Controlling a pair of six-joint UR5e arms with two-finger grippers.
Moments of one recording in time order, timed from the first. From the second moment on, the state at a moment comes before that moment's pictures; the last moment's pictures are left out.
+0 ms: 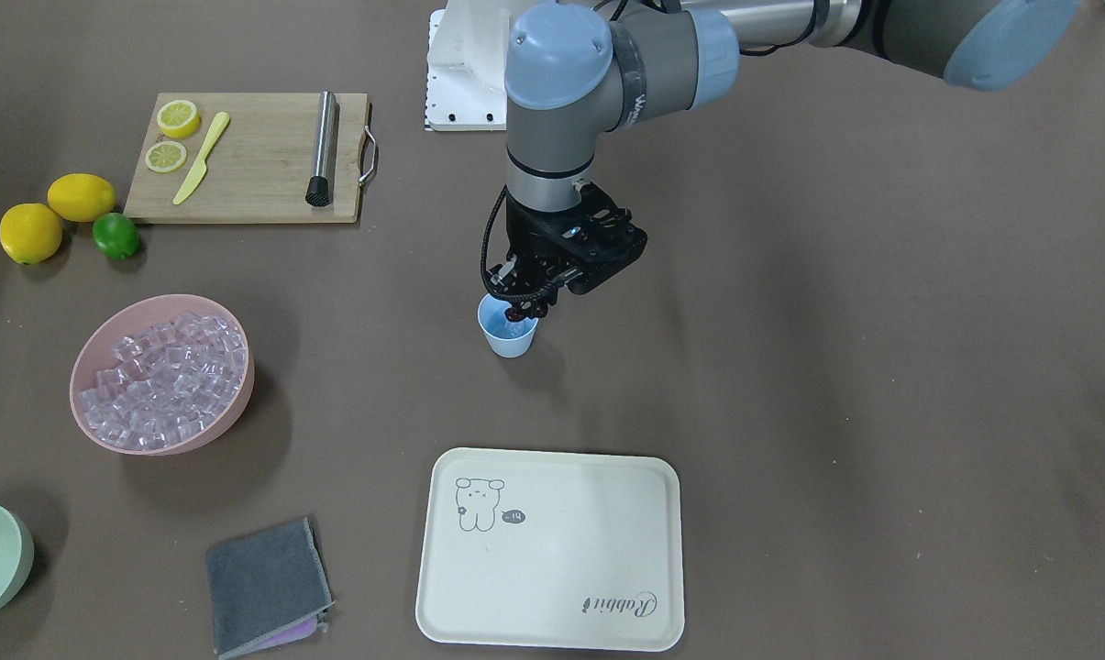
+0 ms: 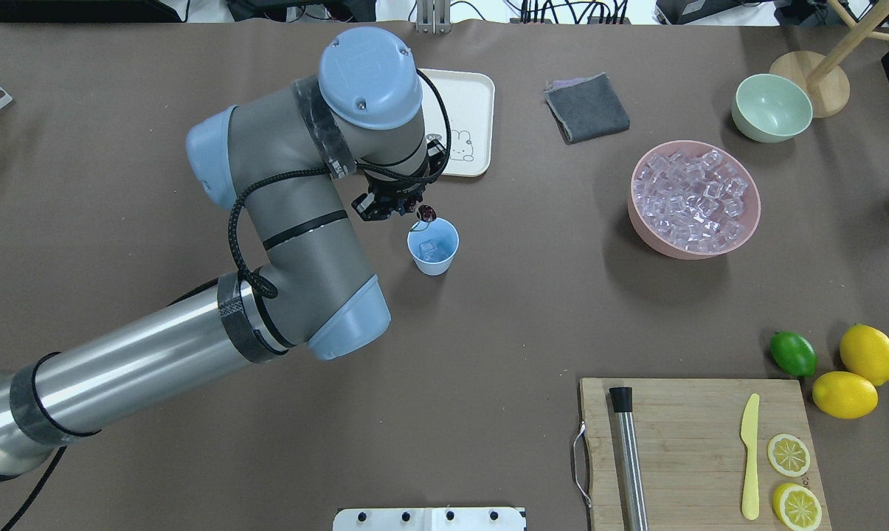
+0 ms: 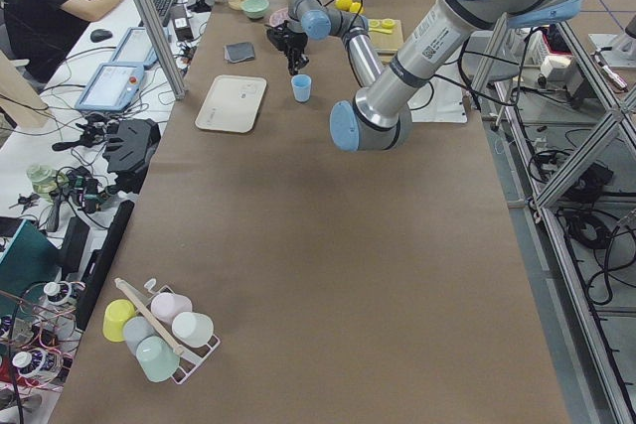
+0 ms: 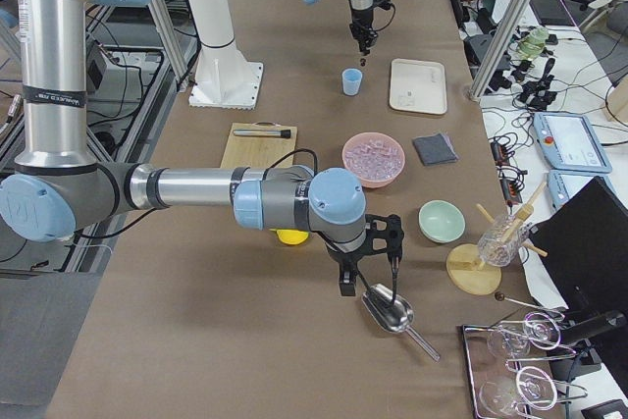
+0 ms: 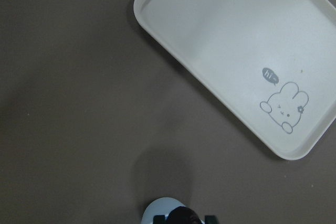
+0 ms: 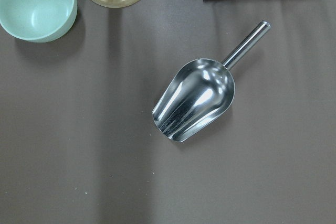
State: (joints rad) left arm -0.60 -2.49 -1.57 -1.48 -1.83 -1.82; right arm 1.73 -1.64 1.72 -1.58 2.40 -0.04
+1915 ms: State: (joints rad) left arm -1.52 -1.73 -1.71 -1.47 -2.35 -0.34; right arm 1.74 -1.64 1.72 -1.58 2.39 -0.04
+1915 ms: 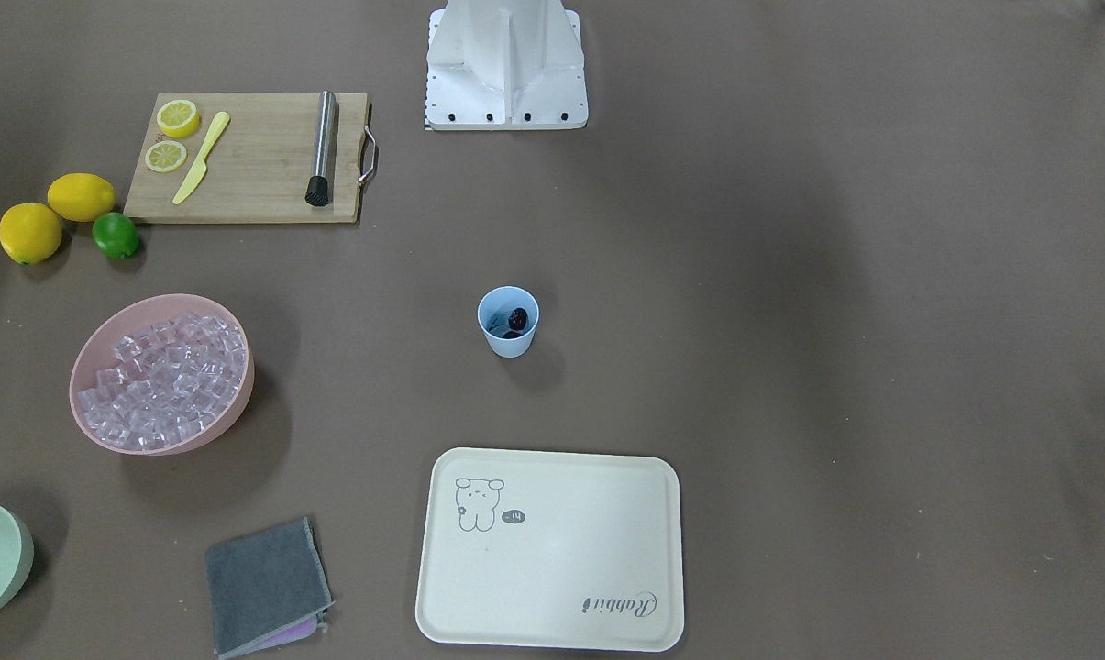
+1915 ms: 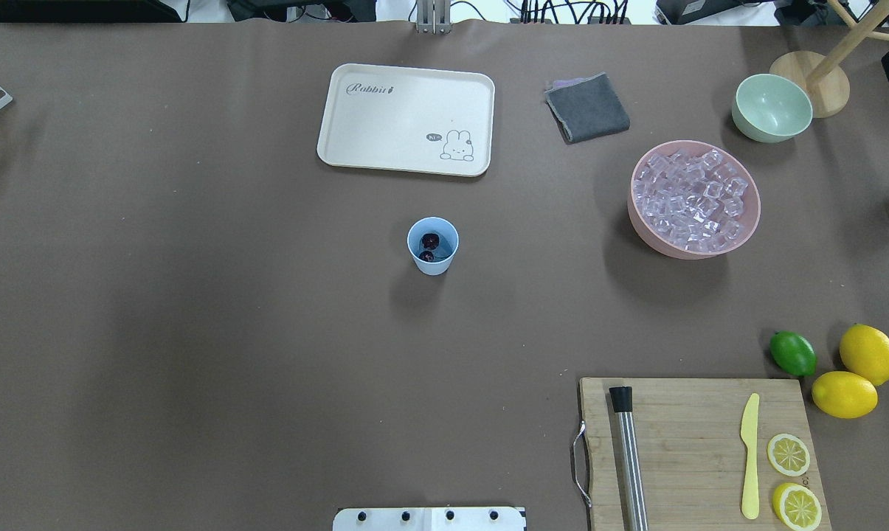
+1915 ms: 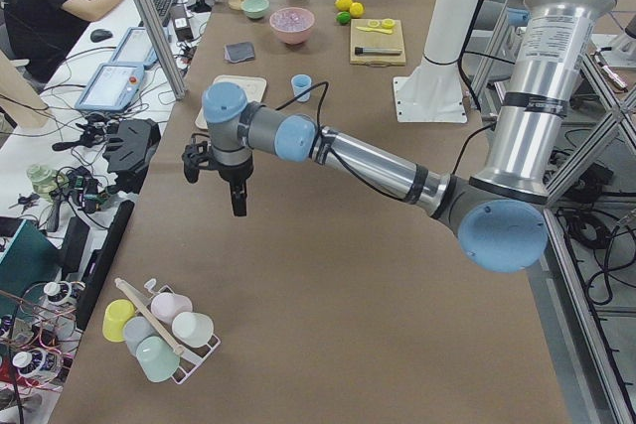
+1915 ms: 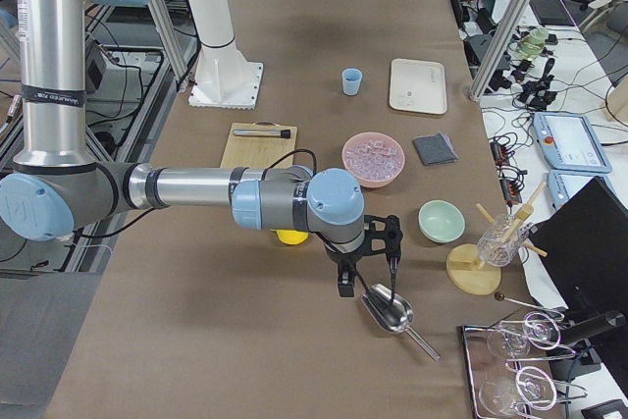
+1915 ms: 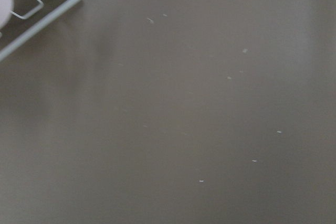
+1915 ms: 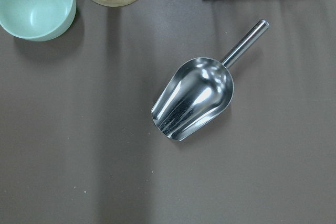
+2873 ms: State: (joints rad) left arm -1.68 -1.52 -1.73 -1.59 -2.37 -0.12; right arm 1.73 -1.63 1.72 -1.58 2.40 -0.04
